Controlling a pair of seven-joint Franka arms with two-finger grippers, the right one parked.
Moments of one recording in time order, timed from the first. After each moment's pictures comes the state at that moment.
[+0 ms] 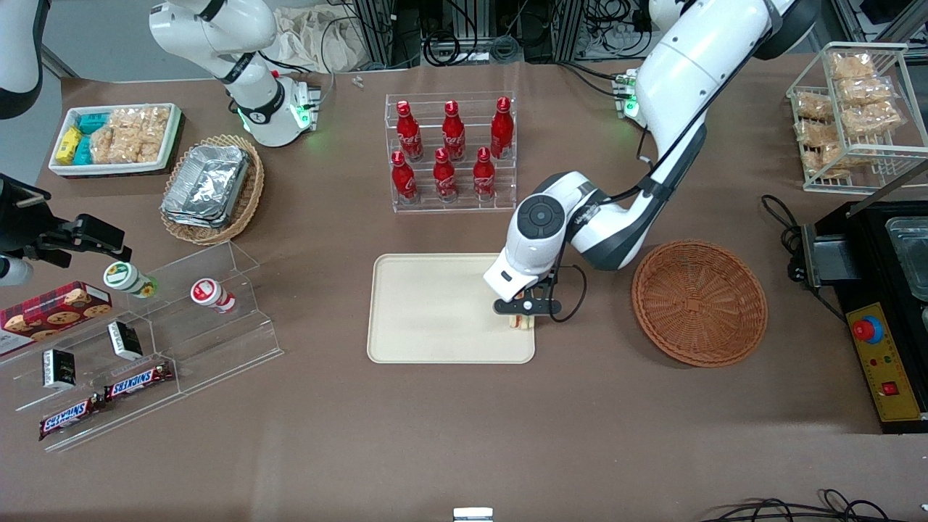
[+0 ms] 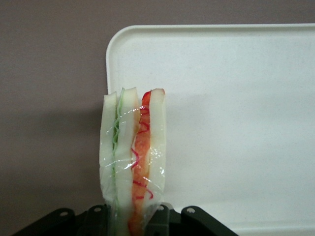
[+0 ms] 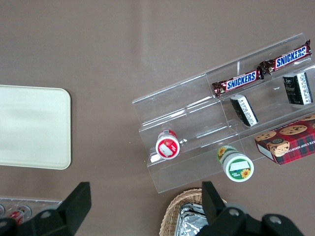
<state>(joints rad) -0.26 0.65 -0.45 -1.70 0.32 2.30 -0.81</state>
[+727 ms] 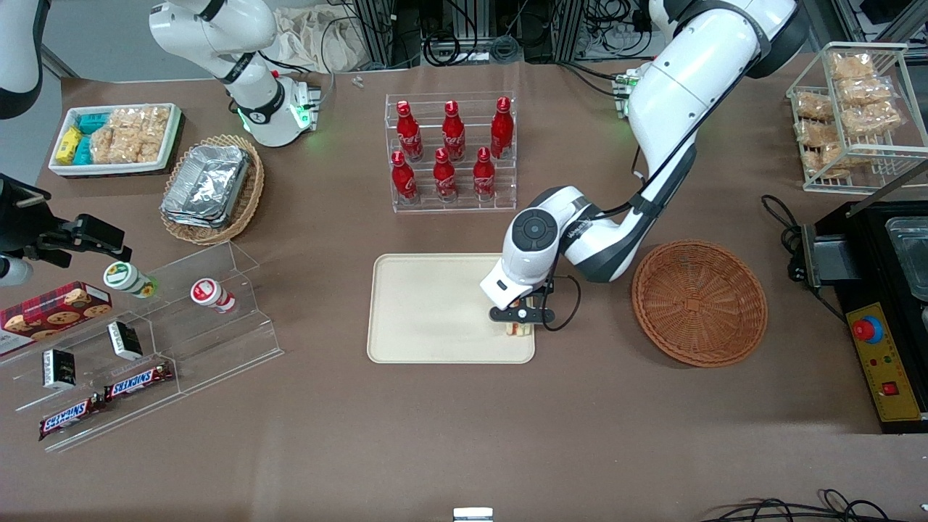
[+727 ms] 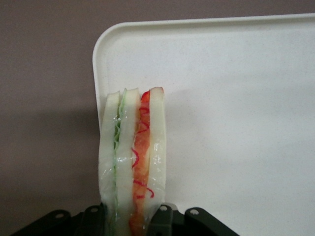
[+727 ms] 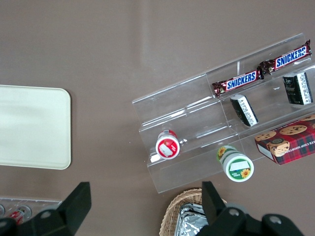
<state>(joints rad) -0.27 0.72 -0.45 -1.66 0.38 2.31 -0.81</state>
